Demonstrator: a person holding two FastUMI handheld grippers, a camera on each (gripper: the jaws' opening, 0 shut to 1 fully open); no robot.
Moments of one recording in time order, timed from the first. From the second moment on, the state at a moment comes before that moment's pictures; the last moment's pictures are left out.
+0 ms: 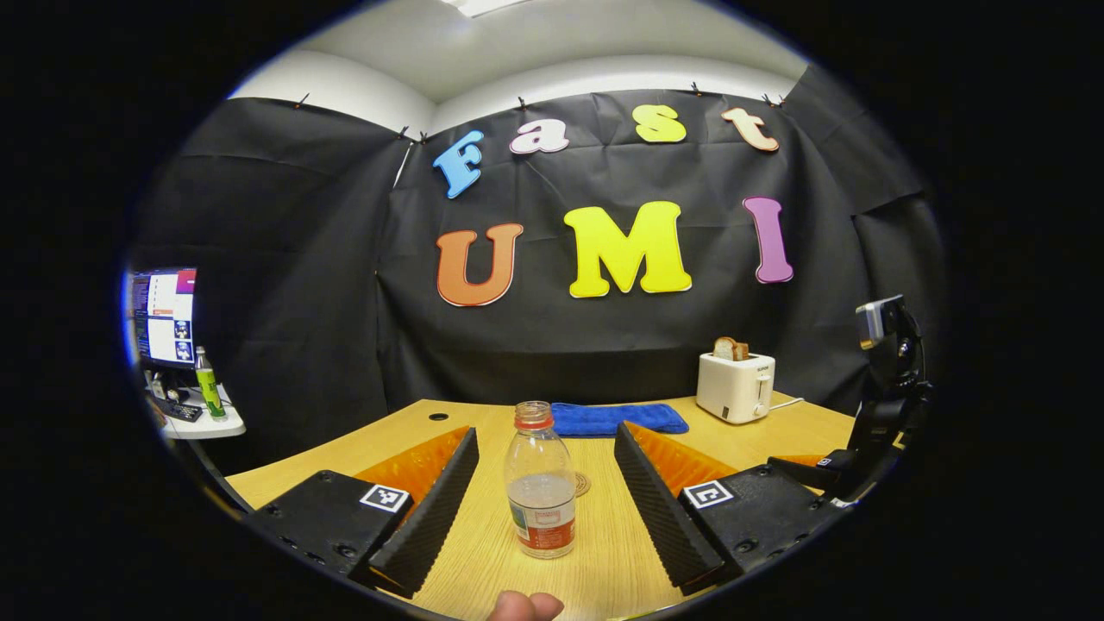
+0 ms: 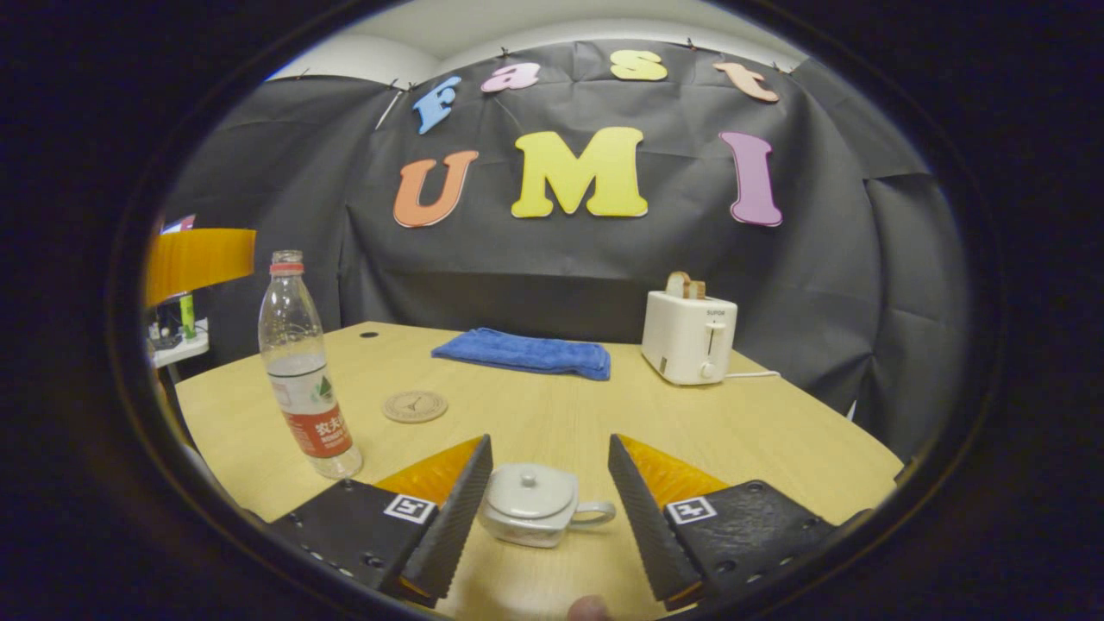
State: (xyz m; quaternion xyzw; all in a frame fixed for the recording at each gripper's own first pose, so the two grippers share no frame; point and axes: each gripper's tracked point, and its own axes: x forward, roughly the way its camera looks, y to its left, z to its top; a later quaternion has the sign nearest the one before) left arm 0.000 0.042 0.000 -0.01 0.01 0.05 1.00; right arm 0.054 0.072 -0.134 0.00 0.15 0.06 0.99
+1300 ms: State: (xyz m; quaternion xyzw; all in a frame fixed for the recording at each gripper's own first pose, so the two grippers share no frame) left arm -0.001 0.041 -0.108 -0.06 0.14 -0.01 0.99; right arm 0.058 0.085 -0.129 -0.03 0.16 0.11 0.98
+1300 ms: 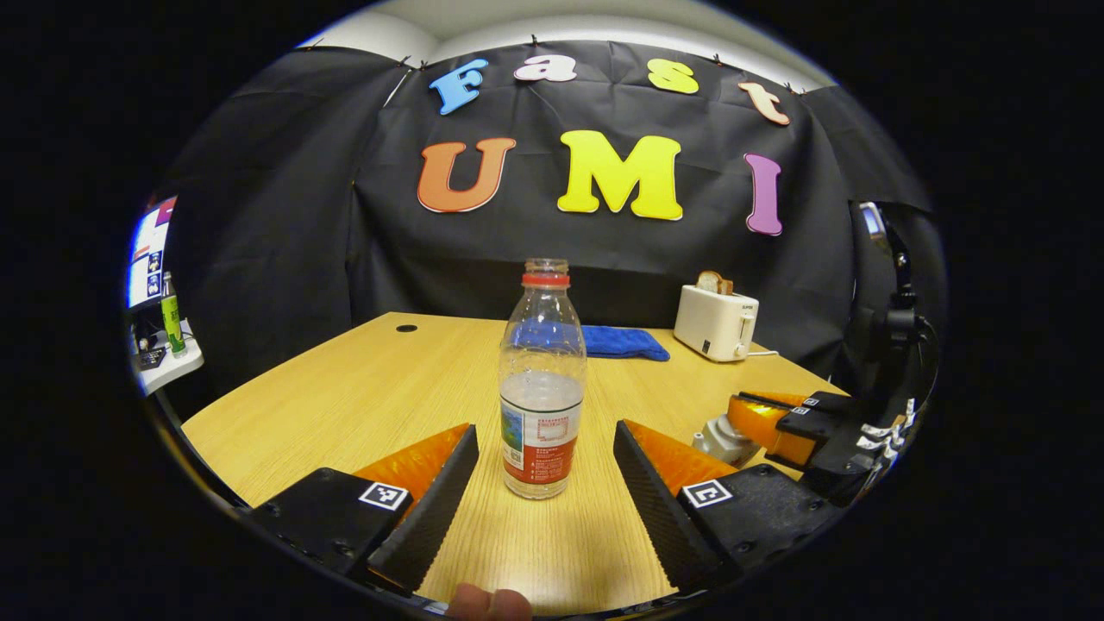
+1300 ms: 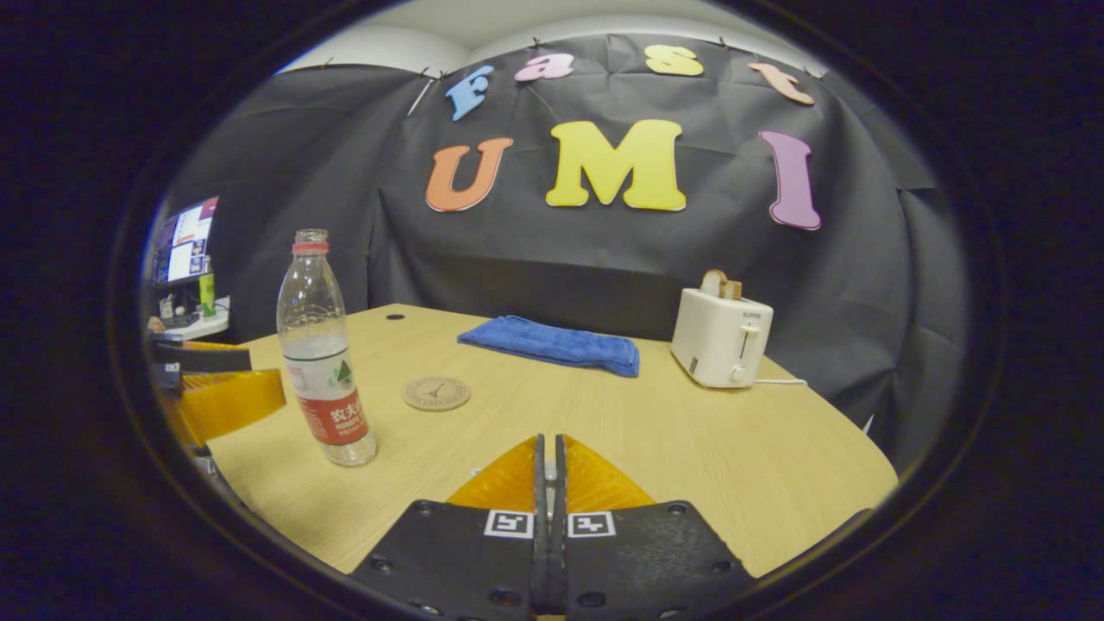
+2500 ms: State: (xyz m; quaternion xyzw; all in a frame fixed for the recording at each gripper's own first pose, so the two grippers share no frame) left arm 0.047 0.044 -0.153 -0.02 0.19 0.00 0.98; right arm 0.035 0.034 -0.097 -0.03 0.14 0.11 0.98
